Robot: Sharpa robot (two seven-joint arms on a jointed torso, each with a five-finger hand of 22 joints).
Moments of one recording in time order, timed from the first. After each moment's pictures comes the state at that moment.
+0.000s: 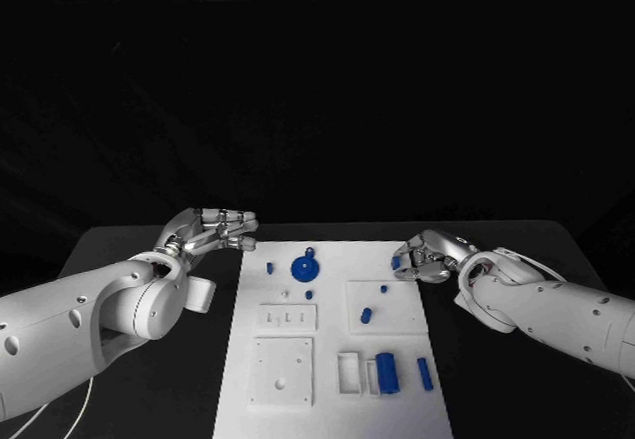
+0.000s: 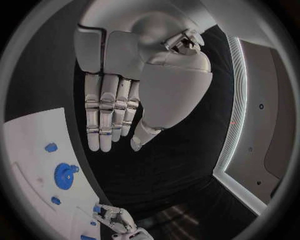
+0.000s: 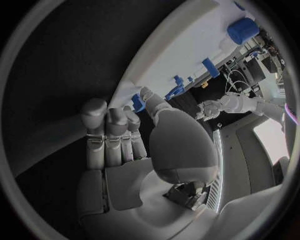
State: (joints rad) left arm 1.34 -0.81 -0.16 1.39 -0.13 -0.33 0.34; left_hand 1.38 -0.04 0.20 -0.04 0.06 1.04 0.14 0.07 0.06 1.18 0.10 0.06 0.06 1.32 0.06 0.13 0.12 0.07 1.02 0.03 0.50 0.21; right arm 0.97 -0.74 0.18 1.10 -1.38 -0.40 0.07; right_hand 1.27 -0.14 0.26 -0.05 0.15 1.02 0.11 0.07 0.07 1.26 0.01 1.05 1.20 1.44 -0.07 1.03 1.01 0.08 1.46 -0.09 0.78 1.31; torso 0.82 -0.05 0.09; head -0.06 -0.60
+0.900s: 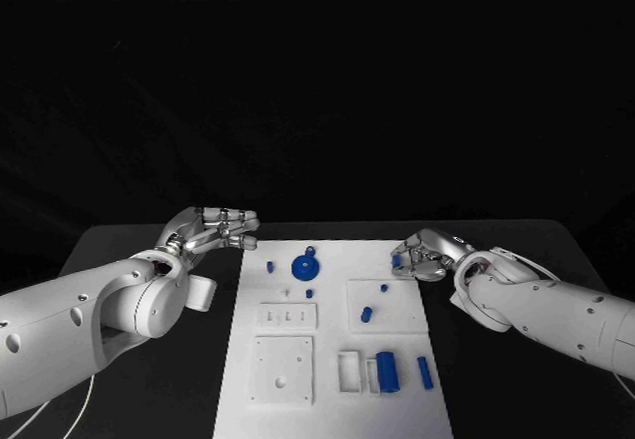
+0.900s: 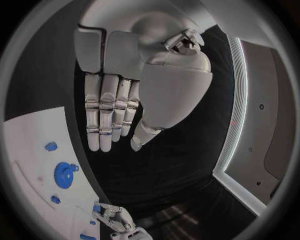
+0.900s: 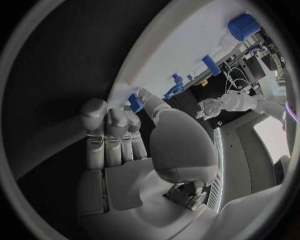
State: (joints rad) left arm 1.34 -0.80 -0.16 1.39 -0.13 -0.33 0.34; left_hand 1.38 -0.04 0.20 -0.04 0.06 1.04 0.14 0.07 0.06 1.18 0.10 0.06 0.06 1.32 0.06 0.13 0.12 0.07 1.02 0.03 0.50 0.20; right arm 0.97 -0.72 0.18 1.09 -1.36 -0.41 0.07; right_hand 1.25 -0.13 0.32 -0.08 0.14 1.05 0.11 0.07 0.07 1.26 0.00 1.06 1.21 1.44 -0.07 1.03 1.01 0.08 1.46 -0.09 0.79 1.31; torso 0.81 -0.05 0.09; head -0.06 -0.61
